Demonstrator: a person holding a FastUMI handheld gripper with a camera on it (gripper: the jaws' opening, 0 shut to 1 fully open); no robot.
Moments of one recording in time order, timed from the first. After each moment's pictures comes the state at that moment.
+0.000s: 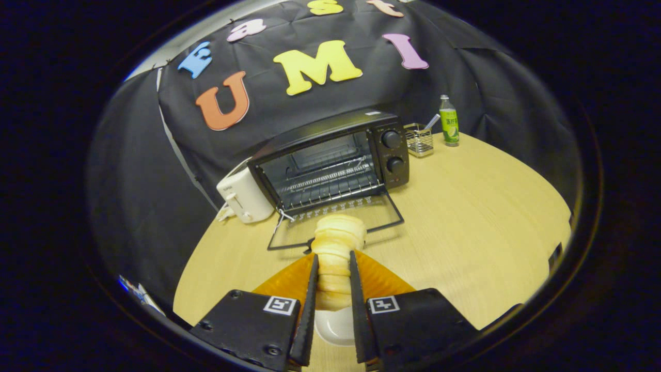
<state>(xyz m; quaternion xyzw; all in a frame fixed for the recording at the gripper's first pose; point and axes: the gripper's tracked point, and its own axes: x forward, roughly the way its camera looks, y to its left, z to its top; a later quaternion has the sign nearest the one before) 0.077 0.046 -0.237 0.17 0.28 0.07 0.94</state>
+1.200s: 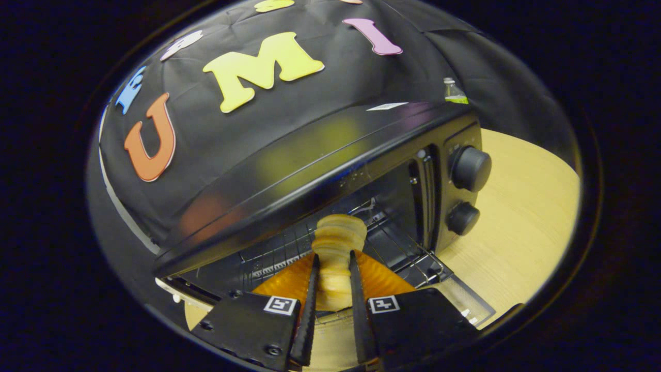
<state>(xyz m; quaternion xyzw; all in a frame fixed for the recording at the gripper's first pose) 0.325 0.063 -0.271 0.24 0.24 -0.05 0.94</state>
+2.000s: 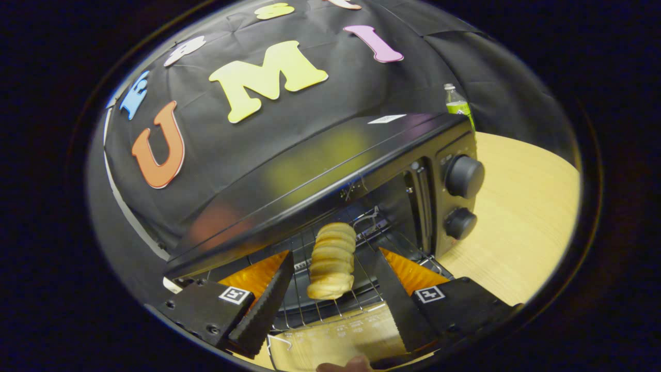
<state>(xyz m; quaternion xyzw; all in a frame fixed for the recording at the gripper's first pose) 0.297 0.063 -0.251 0.25 0.21 -0.03 0.95</state>
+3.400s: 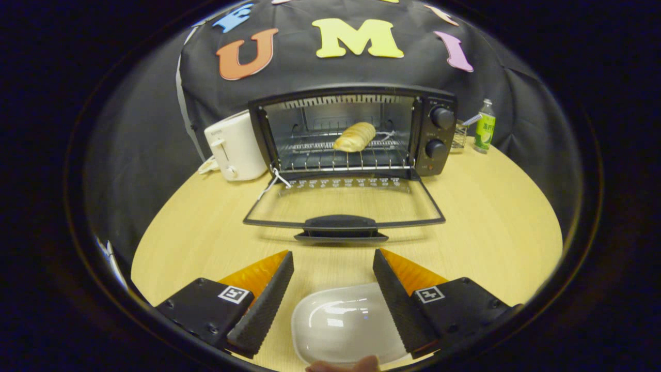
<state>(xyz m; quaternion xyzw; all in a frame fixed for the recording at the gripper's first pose) 0.103 0.075 -0.337 0.03 0.35 0.08 0.93</state>
